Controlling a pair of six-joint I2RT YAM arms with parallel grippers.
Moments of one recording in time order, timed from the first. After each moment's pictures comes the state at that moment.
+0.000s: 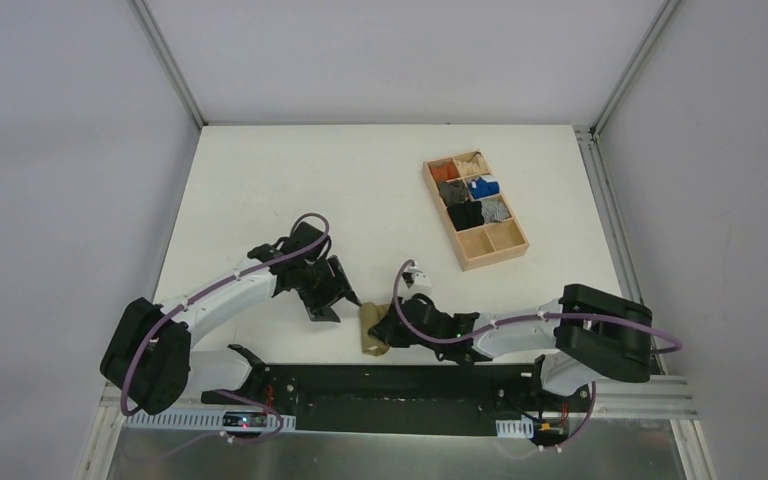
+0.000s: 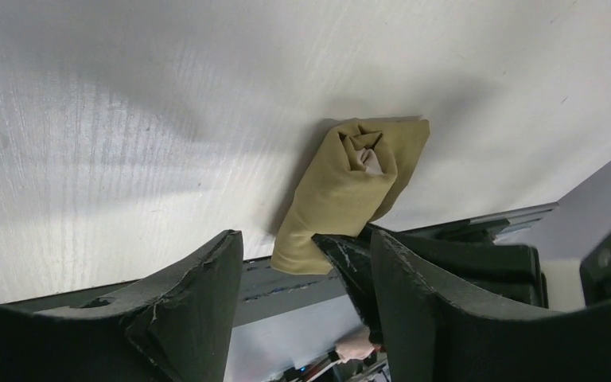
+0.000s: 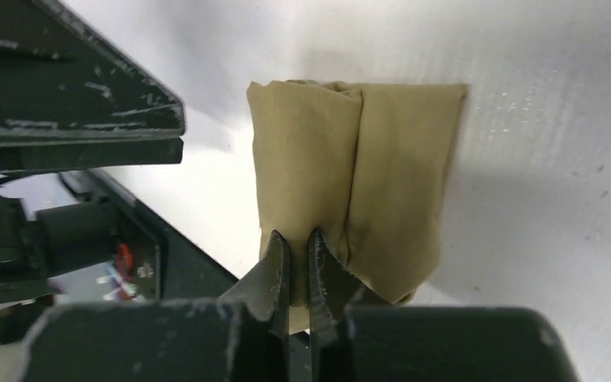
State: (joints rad) left arm -0.56 1.24 0.69 -0.61 0.29 -1.10; right arm 1.30 1.51 0.56 0.24 0.29 1.14
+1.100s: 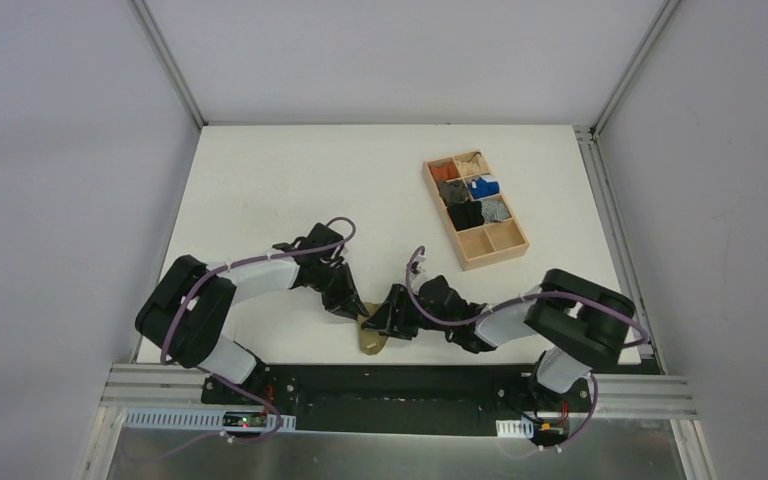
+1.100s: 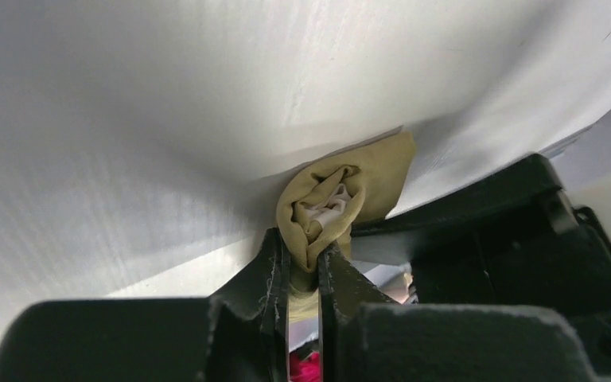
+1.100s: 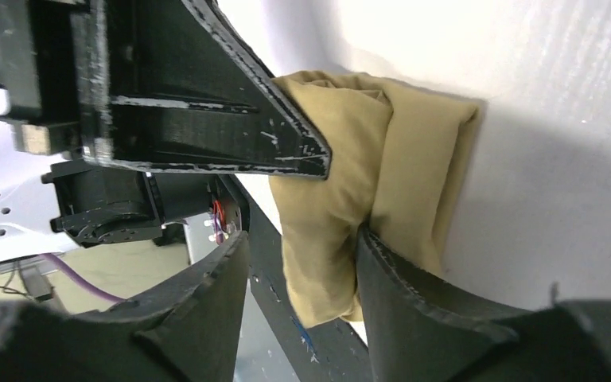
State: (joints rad) left arm -0.56 1.53 0.69 -0.36 0.50 -0.91; right arm 1.07 1.69 0.37 0.87 -0.21 1.28
